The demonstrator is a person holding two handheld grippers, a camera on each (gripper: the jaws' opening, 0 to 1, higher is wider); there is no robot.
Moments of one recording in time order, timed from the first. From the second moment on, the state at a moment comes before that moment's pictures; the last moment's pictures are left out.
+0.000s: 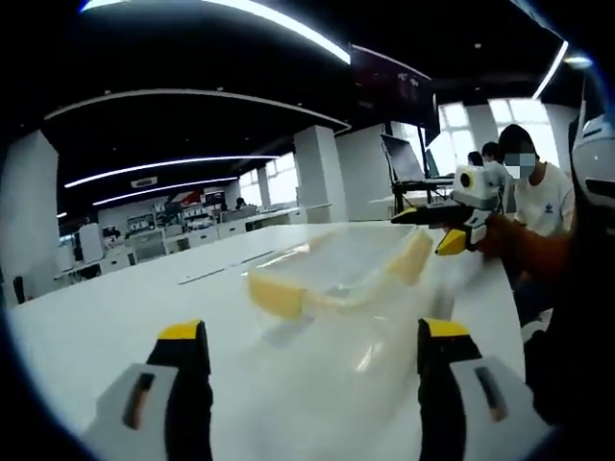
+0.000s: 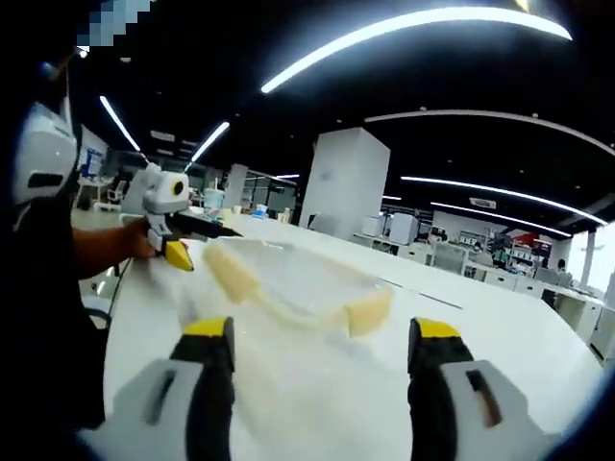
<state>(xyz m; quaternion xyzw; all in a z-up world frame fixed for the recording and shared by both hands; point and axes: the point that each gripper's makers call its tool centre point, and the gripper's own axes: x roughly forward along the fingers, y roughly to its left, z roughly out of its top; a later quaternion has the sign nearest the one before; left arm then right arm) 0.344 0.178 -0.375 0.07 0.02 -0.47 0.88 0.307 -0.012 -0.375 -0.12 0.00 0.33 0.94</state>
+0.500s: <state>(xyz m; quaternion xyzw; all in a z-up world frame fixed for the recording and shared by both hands) 0.345 0.166 -0.374 0.07 0.03 -0.49 0.87 0.319 -0.007 -0.383 -0.15 0.02 0.33 0.93</state>
